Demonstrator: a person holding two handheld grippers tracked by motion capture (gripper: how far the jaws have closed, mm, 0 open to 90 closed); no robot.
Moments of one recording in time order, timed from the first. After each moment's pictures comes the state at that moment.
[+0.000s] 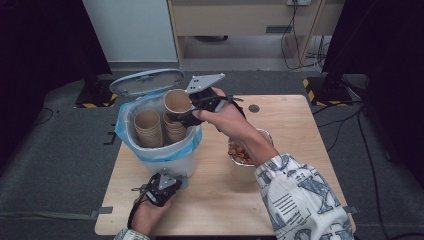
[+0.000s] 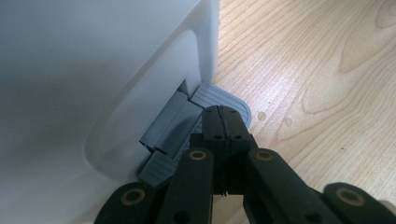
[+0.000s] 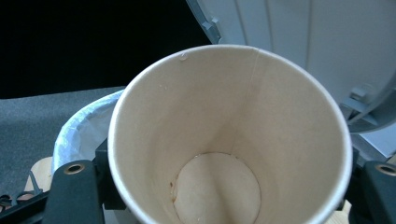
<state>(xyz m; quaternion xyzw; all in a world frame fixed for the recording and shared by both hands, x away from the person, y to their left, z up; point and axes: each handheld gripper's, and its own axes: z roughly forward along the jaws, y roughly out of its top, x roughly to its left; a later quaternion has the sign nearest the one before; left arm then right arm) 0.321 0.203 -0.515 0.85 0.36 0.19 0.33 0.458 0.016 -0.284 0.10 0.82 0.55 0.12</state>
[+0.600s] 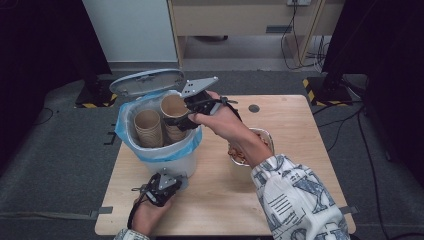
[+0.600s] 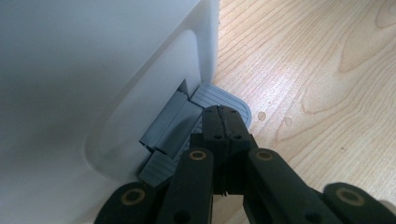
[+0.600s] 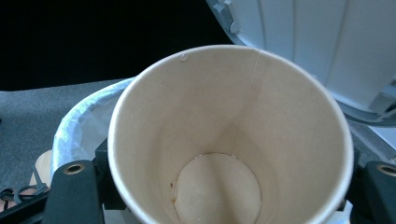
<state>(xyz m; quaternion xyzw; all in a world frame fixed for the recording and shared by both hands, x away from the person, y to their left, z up) 0.321 0.203 -0.515 0.85 0.36 0.19 0.34 0.457 0.027 -0.294 0.10 0.83 0.53 0.10</state>
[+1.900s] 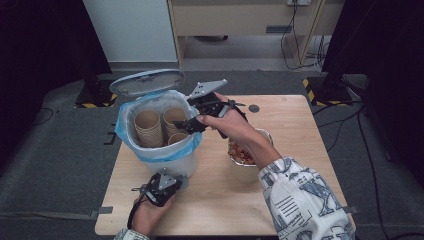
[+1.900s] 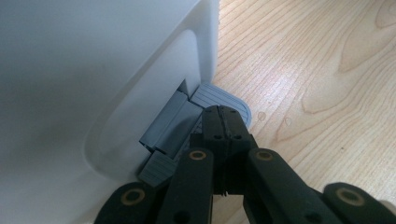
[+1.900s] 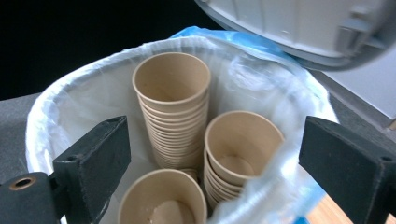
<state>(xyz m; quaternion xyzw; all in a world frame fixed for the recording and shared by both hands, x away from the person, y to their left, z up) 0.321 0.203 -0.515 0.85 0.36 0.19 0.33 0.463 0.005 -0.309 0.16 0.83 0.52 0.10</state>
